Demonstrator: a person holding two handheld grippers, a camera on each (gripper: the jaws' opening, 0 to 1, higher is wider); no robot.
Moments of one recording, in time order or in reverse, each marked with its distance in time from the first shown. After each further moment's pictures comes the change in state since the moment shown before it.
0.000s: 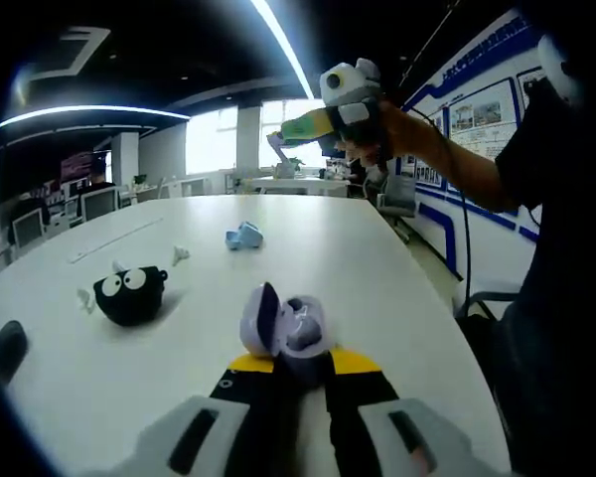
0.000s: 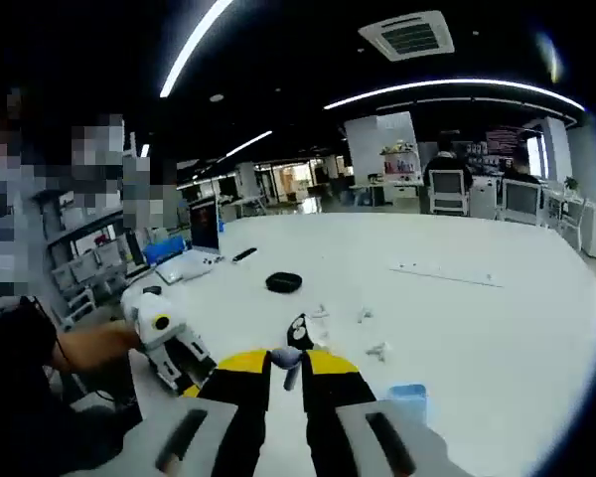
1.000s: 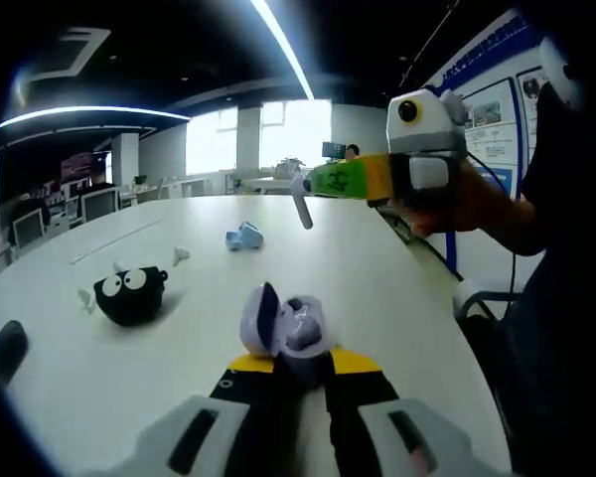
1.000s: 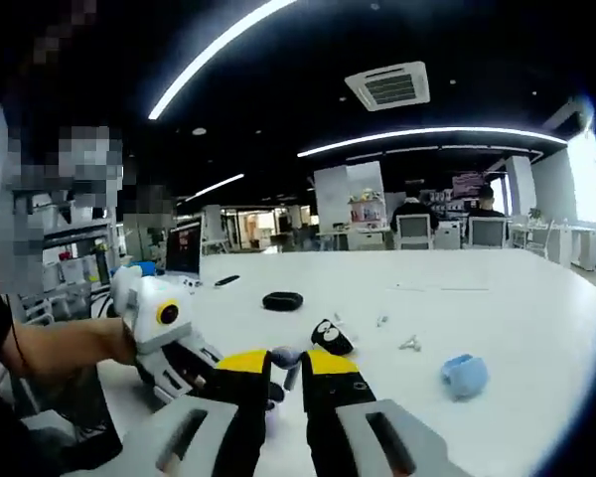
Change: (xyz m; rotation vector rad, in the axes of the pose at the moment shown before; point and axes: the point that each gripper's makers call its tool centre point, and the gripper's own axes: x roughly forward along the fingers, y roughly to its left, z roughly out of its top) left arm 0.000 0.000 0.000 0.001 -0.003 0.001; right arm 0.039 0.069 -0.048 -0.066 -0.225 -0.192
